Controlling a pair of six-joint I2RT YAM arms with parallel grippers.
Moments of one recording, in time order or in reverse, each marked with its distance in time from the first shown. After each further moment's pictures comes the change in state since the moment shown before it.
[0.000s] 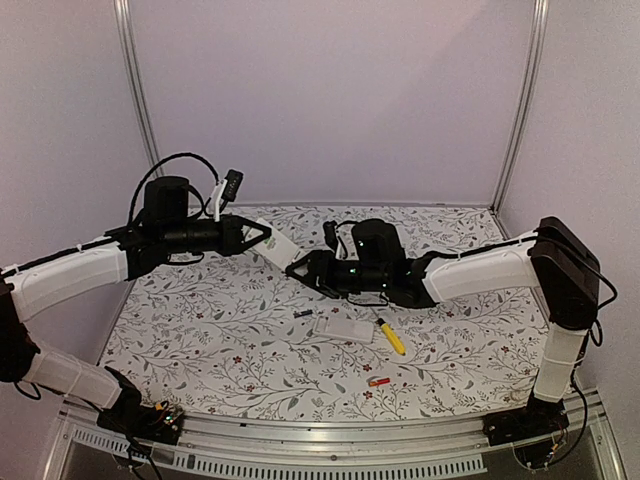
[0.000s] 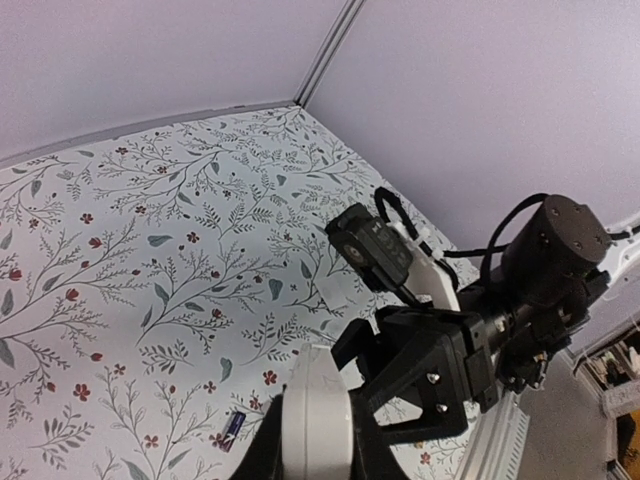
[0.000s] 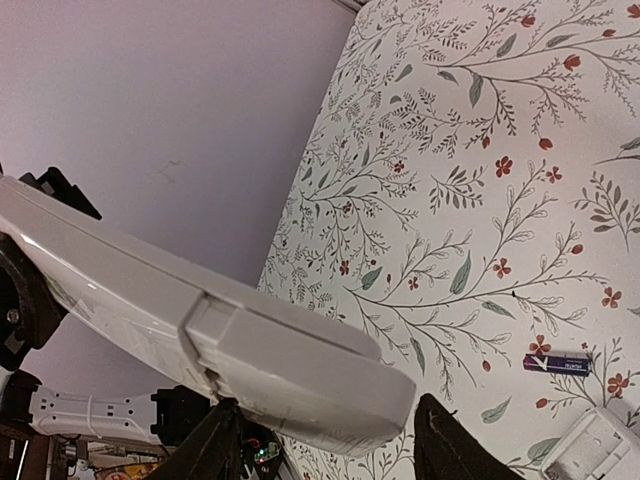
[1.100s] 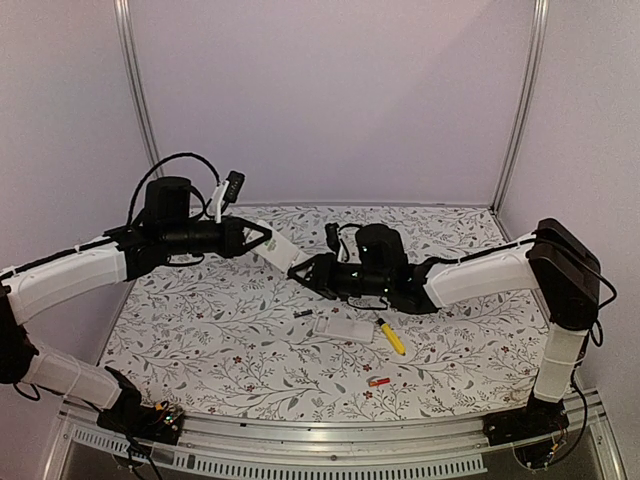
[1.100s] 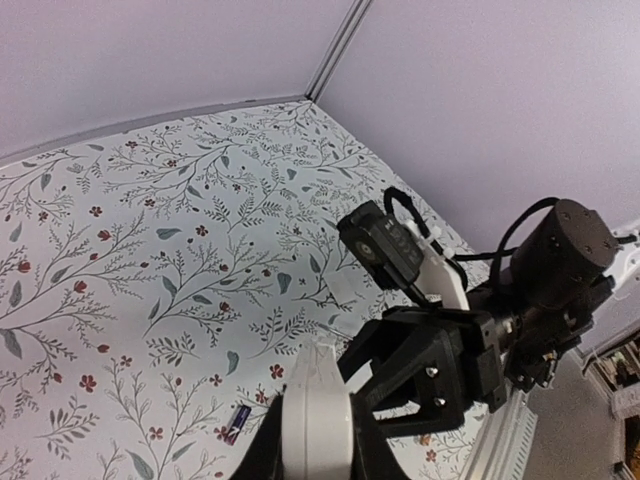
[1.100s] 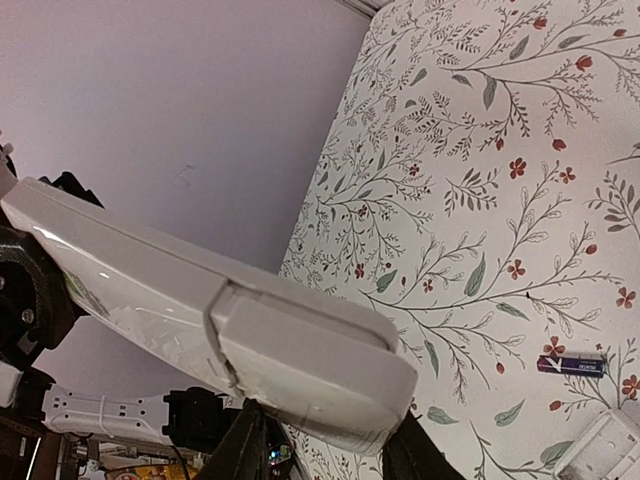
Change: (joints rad) left arm -0.014 -0.013 0.011 -0.044 -0.056 0.018; right arm 0.001 0.004 -0.039 0.080 0.002 0.024
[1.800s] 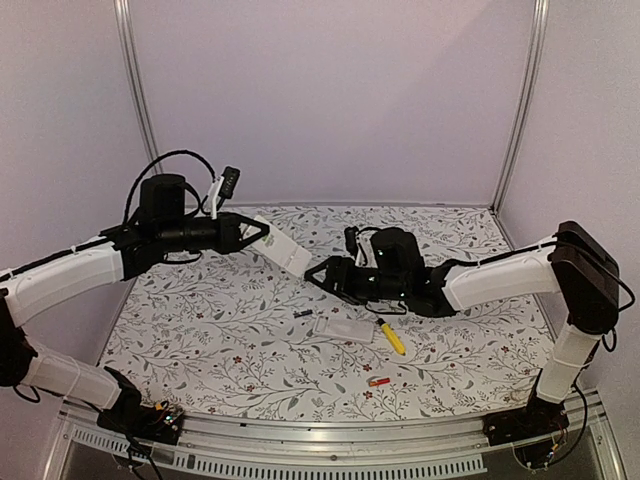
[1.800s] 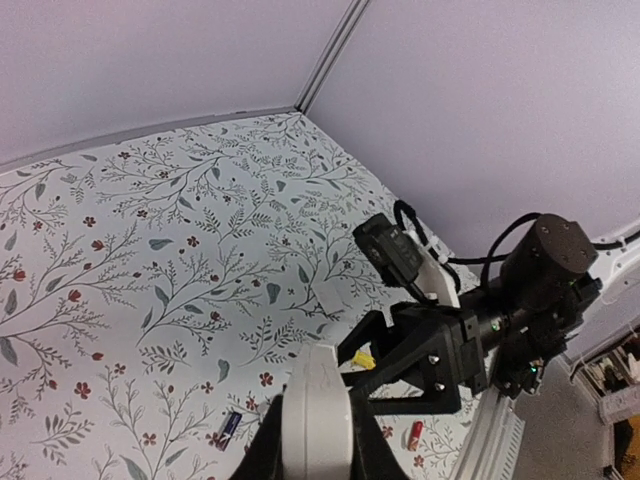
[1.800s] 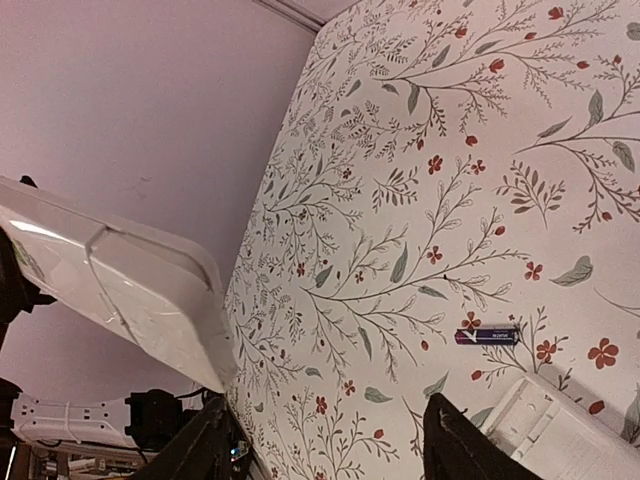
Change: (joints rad) left arm 0.012 -0.017 0.000 0.017 0.037 -0.027; right arm -0.016 -0.096 -0.122 -0.061 0.061 -0.030
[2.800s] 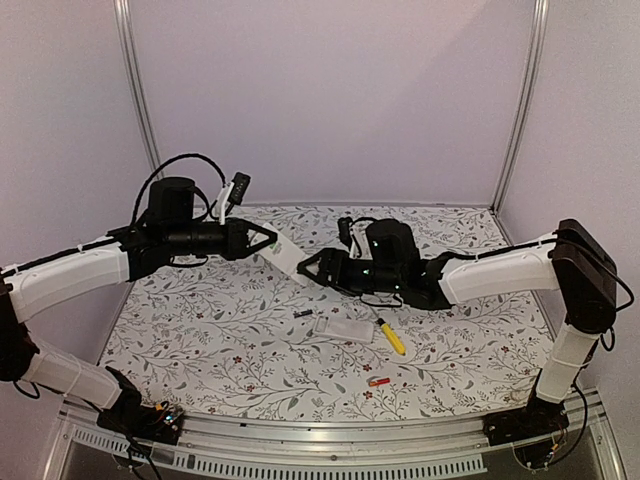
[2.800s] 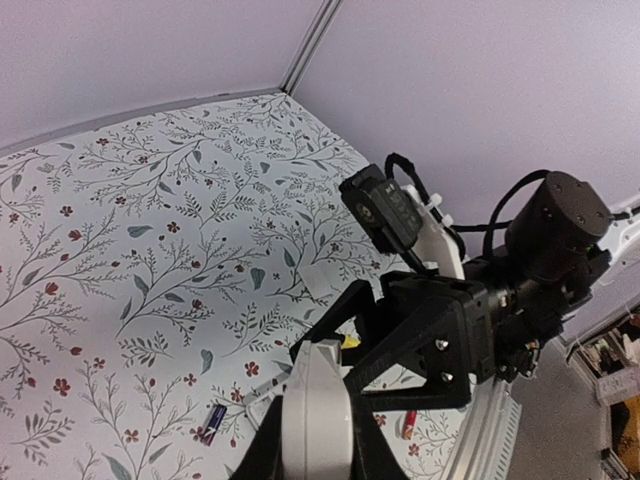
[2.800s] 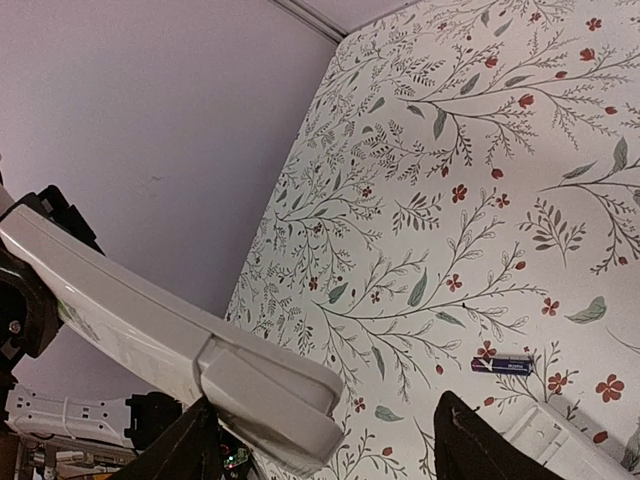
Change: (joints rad) left arm -0.041 0.033 0.002 -0.002 0.011 0.011; right arm 0.002 -0.005 0.073 -0.036 0.016 -0.076
